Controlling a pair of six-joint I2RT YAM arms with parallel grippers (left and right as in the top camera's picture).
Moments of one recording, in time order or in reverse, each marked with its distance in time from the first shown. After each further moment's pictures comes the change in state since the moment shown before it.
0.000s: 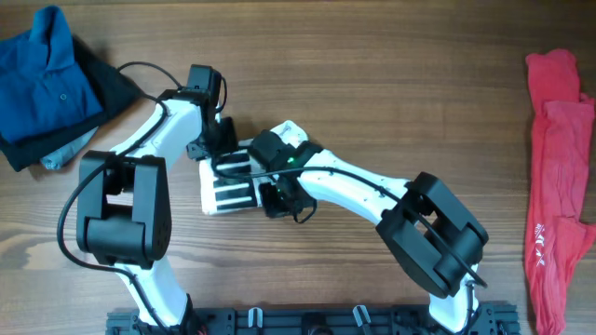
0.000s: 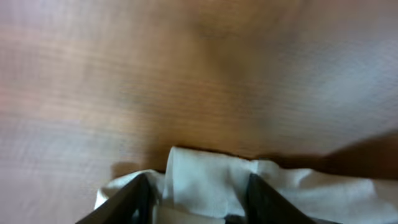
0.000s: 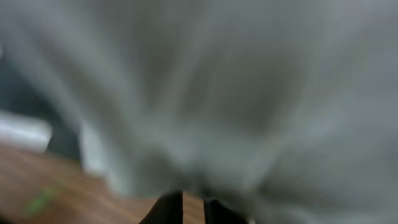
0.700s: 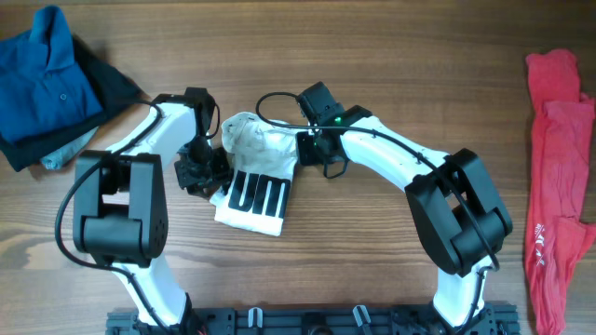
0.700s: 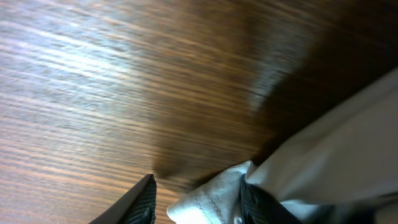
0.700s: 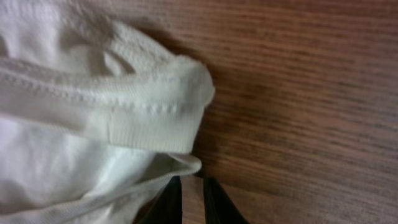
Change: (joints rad) left arm 0.040 0.001 -0.039 -0.324 0.052 -0.069; right arm -0.267 0.000 -0.001 0.151 0.127 -0.129
